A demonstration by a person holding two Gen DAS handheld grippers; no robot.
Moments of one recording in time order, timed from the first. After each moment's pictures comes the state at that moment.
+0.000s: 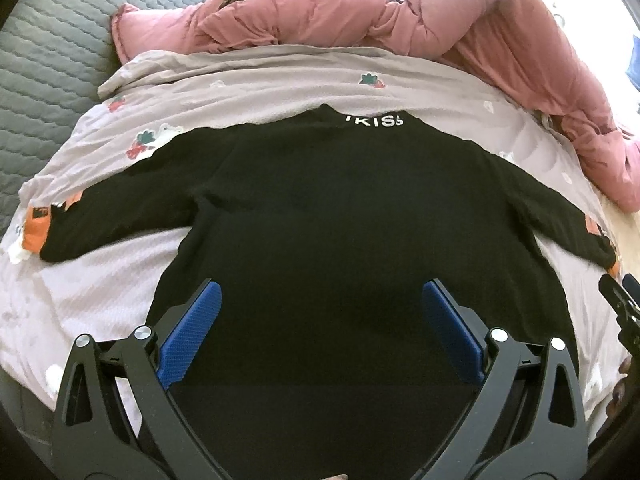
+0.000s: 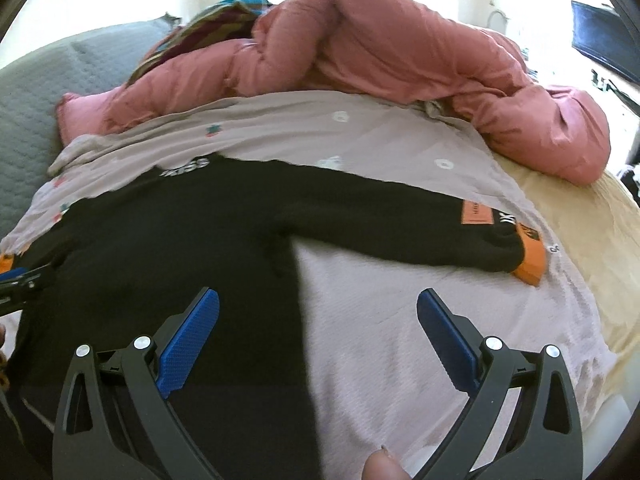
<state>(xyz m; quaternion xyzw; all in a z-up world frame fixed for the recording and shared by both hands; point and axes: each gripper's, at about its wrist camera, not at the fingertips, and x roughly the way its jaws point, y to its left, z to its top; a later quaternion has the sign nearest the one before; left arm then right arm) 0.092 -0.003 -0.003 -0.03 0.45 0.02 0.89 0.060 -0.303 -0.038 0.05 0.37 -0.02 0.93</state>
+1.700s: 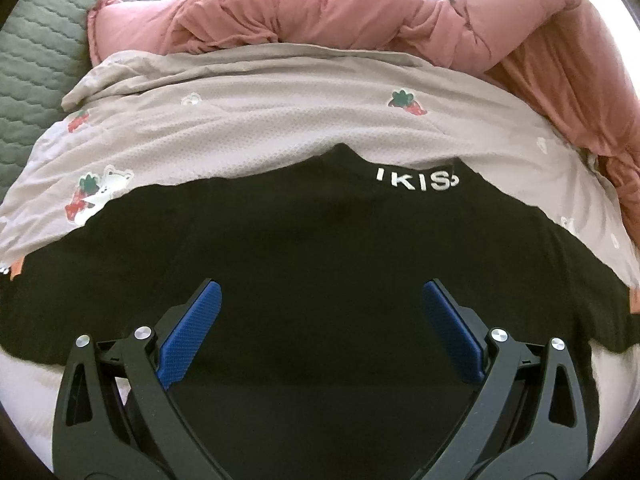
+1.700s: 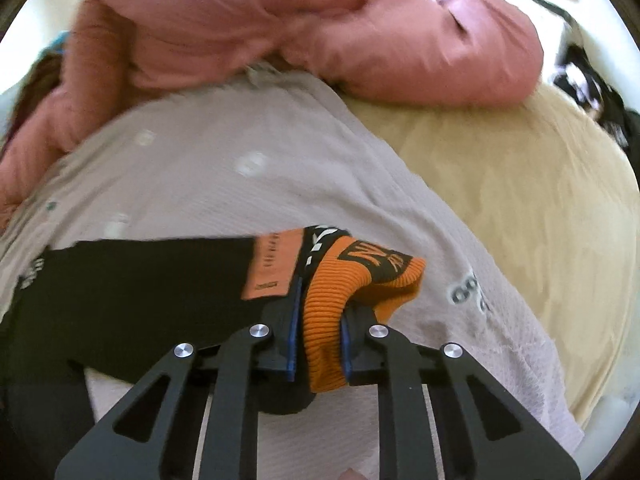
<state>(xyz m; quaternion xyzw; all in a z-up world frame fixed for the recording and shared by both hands) 0.236 0.016 -0.046 -0.04 0.45 0.03 0.89 0.153 -0.484 -0.061 0.14 0.41 -0.15 0.89</state>
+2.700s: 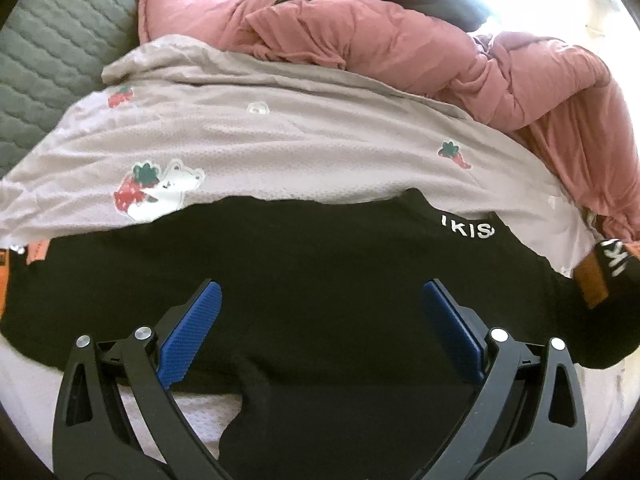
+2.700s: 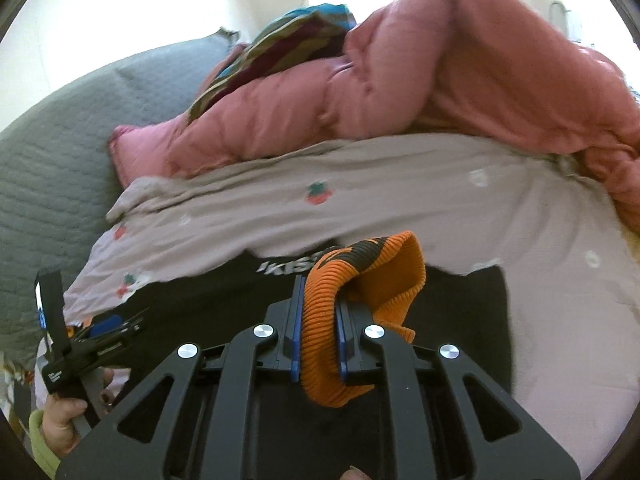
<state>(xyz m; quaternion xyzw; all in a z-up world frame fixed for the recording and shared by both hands) 0.217 0.106 -0.025 -0.13 0.42 0.05 0.90 0.219 -0.182 0.017 0.09 0.36 0.16 0.92</state>
